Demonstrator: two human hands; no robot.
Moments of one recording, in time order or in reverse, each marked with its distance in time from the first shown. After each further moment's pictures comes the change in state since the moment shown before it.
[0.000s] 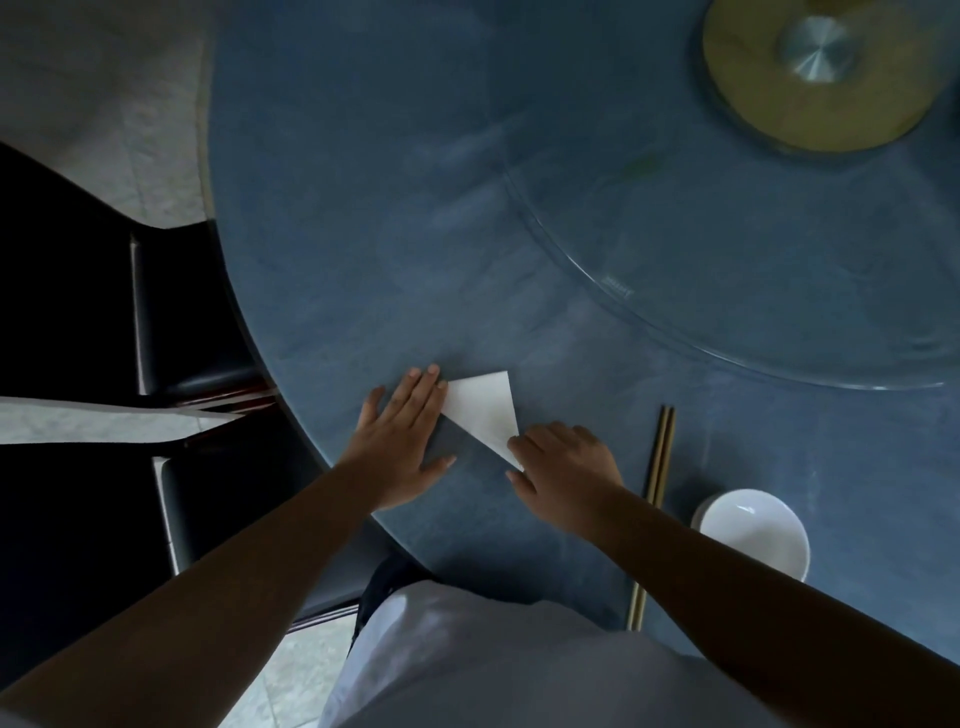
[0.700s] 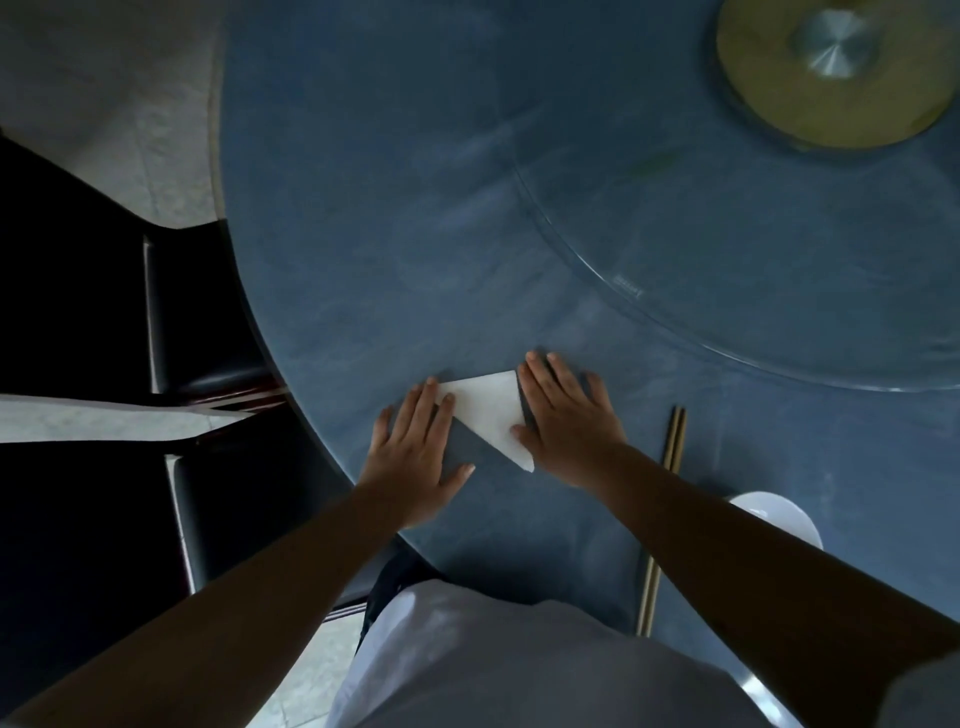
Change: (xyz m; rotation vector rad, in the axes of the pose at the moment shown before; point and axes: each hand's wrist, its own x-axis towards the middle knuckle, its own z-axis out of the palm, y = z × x) left_hand -0.012 0.022 0.008 -0.030 0.013 -0.145; right_hand 0.044 0.028 0.023 -0.051 -0.242 0.180
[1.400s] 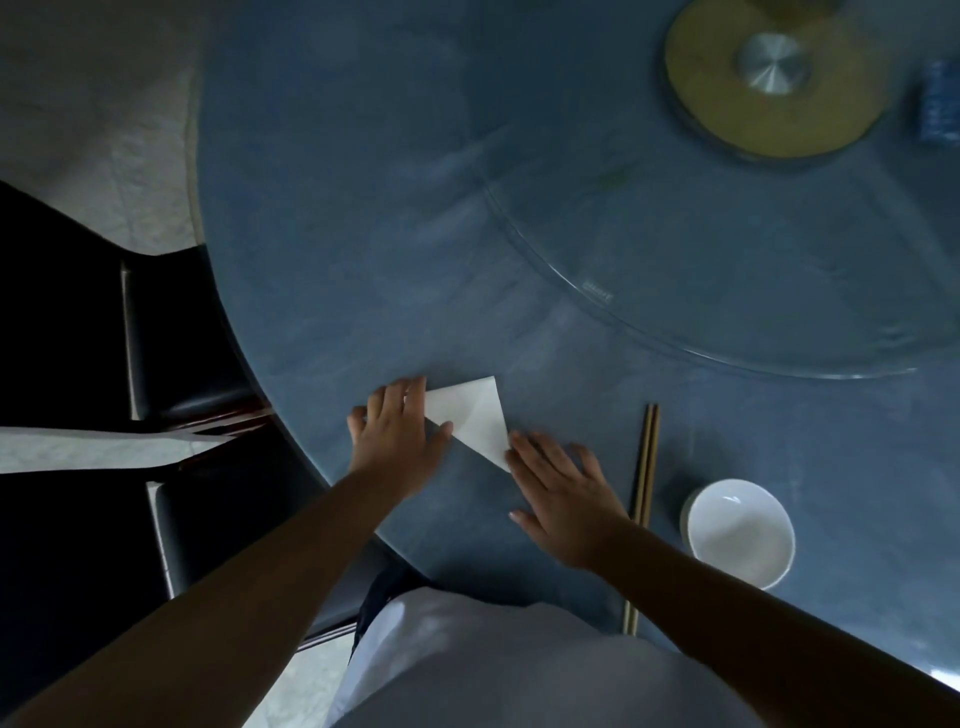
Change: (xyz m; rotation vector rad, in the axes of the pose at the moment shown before) left_hand 0.029 0.009 -0.025 -0.164 0.137 -0.211; right_hand -0.085 -0.014 0.015 0.004 0.031 -0.153
